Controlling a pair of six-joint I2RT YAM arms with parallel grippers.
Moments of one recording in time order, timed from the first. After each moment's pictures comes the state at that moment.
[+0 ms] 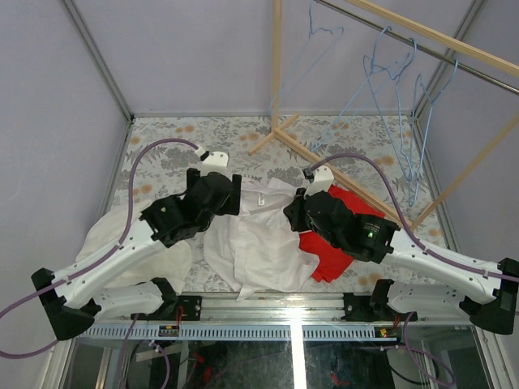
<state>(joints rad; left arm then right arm) -0.89 1.11 1.14 -0.77 -0.59 -0.46 1.10 1.06 0.99 -0.45 0.45 0.66</state>
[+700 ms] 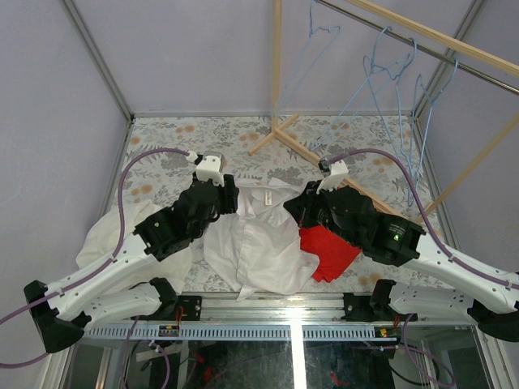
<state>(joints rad) -0.88 0.96 0.92 -0.35 -0.52 -0.39 1.10 0.95 1.06 -0.46 0.35 0.65</state>
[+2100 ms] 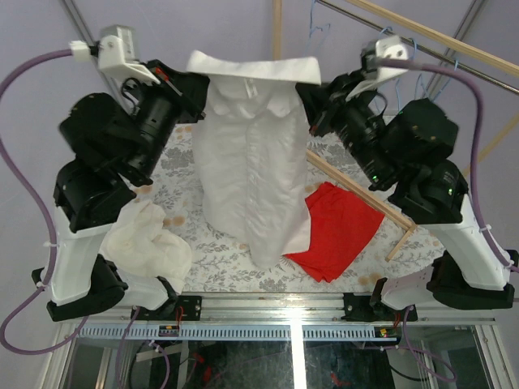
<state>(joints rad) -0.85 1.38 2.32 -0.70 -0.54 -0.35 1.10 1.40 2.19 -0.48 0.53 -0.01</state>
